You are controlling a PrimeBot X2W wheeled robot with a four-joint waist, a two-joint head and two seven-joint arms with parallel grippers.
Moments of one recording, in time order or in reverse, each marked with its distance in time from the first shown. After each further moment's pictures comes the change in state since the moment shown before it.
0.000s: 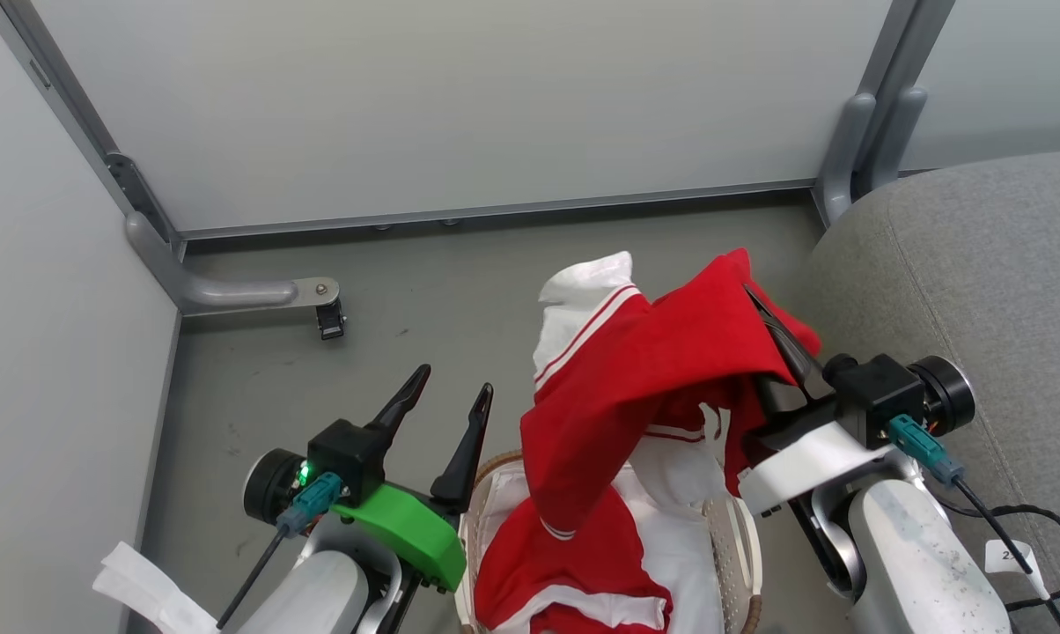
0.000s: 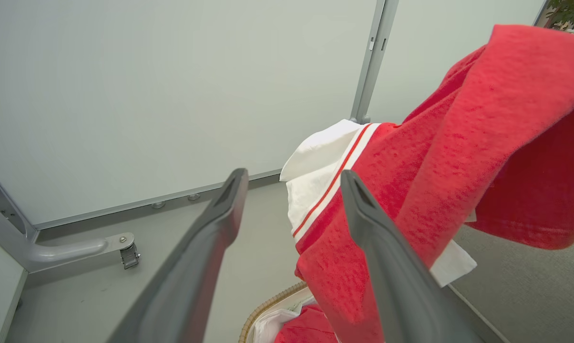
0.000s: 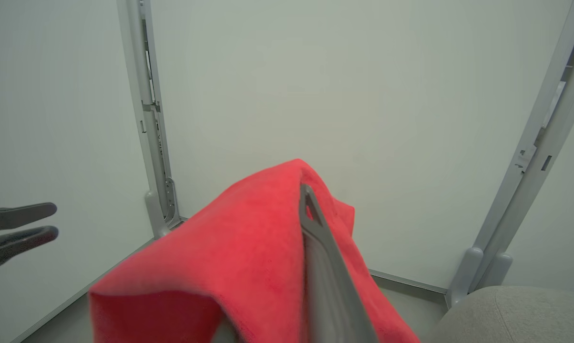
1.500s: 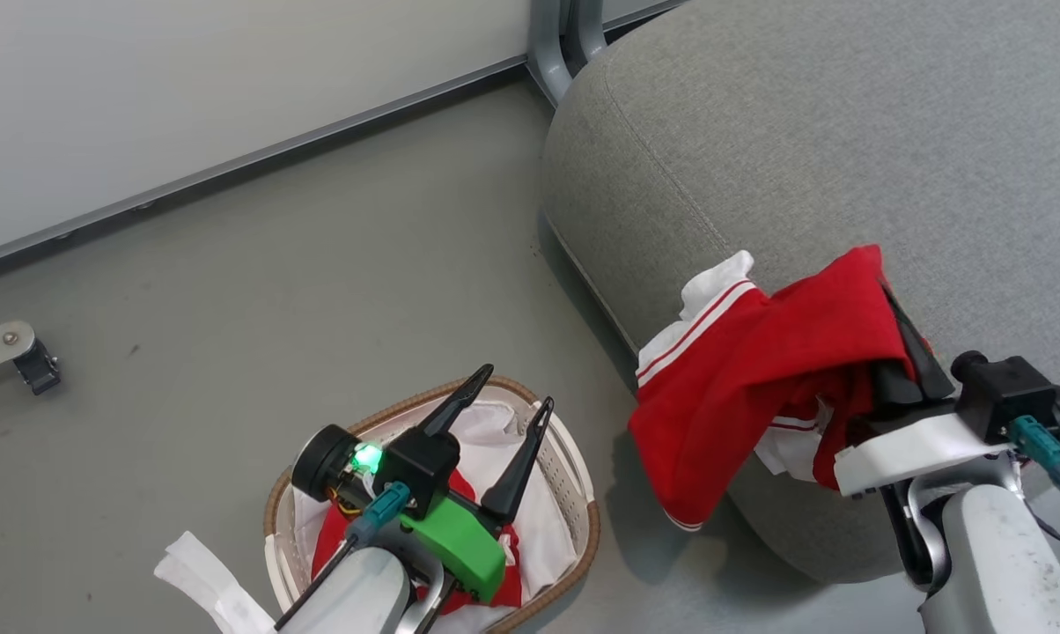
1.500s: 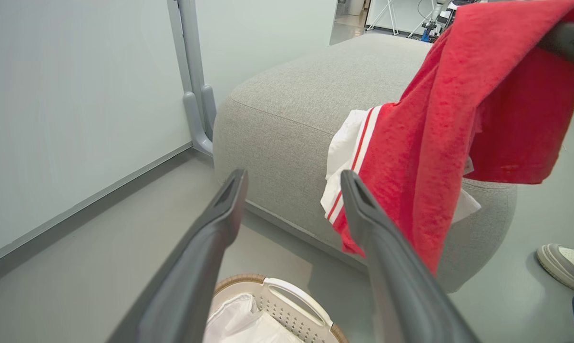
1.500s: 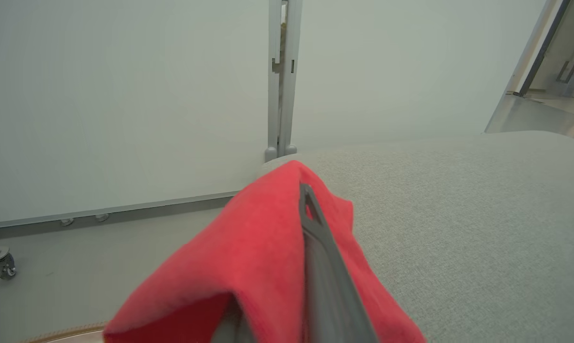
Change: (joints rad) left arm 0.000 -0.083 0.025 0.026 0.243 -0.109 -0.002; right arm 0.051 0.000 -0.220 -0.015 0.025 0.000 0.000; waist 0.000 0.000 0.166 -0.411
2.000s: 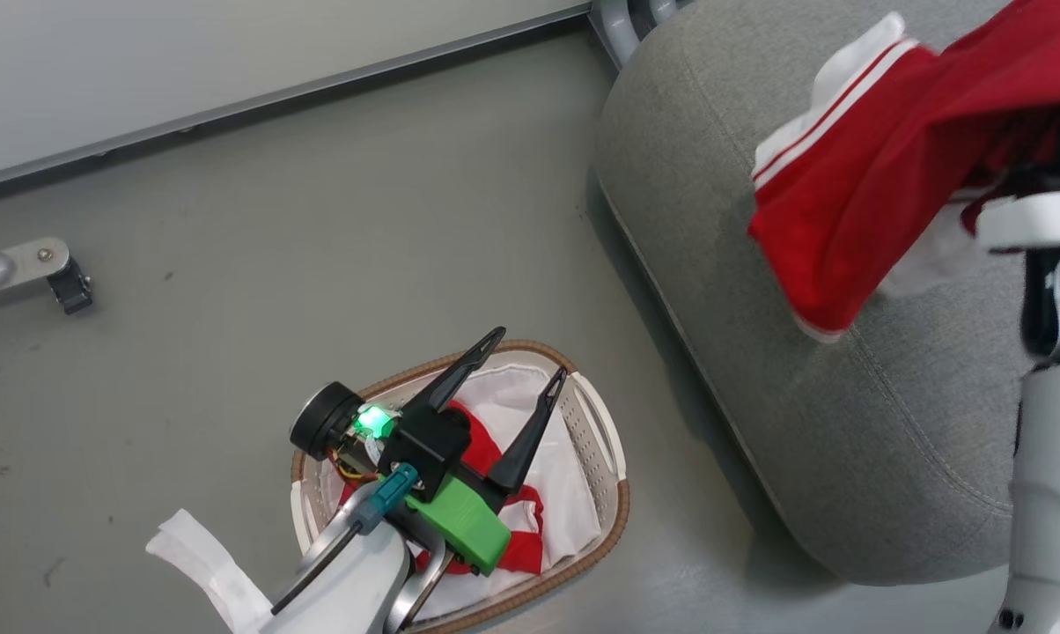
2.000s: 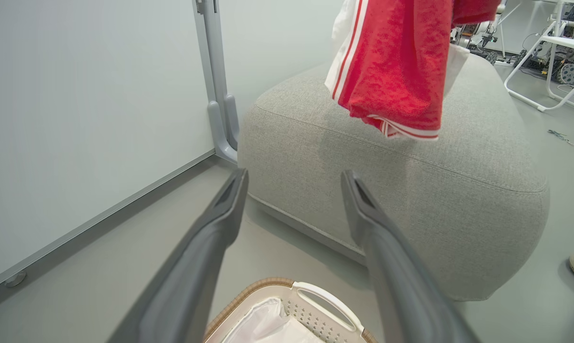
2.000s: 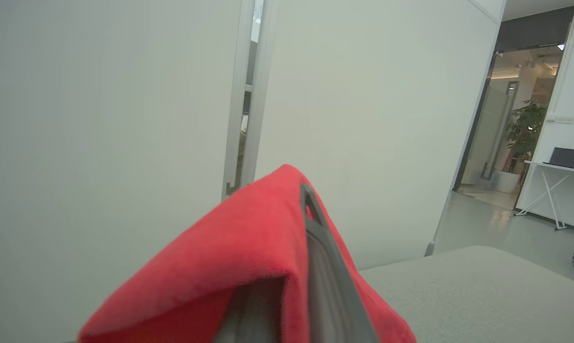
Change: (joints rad) left arm -0.049 0.025 -0.023 -0.067 0.047 -0.001 0.000; right arm -0.386 0.000 -0.262 0.001 -0.129 0.000 0.000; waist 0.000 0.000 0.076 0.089
